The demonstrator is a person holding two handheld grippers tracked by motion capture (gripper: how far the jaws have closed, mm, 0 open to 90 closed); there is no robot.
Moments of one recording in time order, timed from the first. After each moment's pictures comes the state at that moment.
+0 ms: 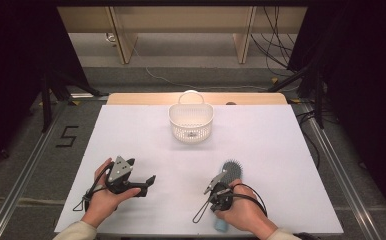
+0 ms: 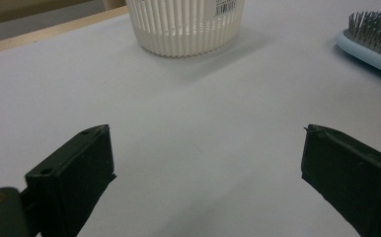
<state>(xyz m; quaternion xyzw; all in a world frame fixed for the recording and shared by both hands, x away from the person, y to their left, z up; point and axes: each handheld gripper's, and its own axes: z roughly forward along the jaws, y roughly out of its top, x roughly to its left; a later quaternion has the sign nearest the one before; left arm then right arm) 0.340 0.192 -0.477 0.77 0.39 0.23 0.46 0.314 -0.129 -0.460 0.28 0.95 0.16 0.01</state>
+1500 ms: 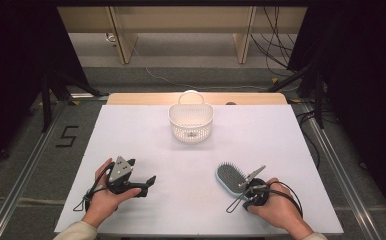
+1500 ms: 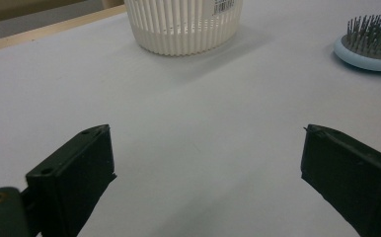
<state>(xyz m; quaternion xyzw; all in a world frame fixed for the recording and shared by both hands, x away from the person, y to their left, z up) 0.340 0.191 -0.478 0.77 0.38 0.22 0.46 0.319 -0.214 -0.454 0.37 0.92 0.14 0.01</state>
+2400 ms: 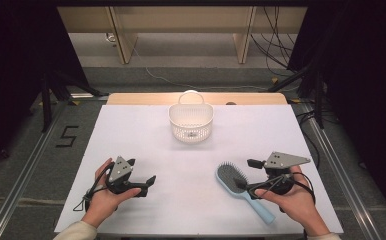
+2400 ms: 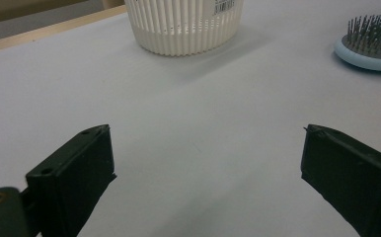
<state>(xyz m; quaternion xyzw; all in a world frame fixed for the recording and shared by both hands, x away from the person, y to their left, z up) 0.341 0.192 -0.478 0.77 0.38 0.23 0.46 0.328 -0.245 -0.407 0.31 0.81 0.49 0.12</state>
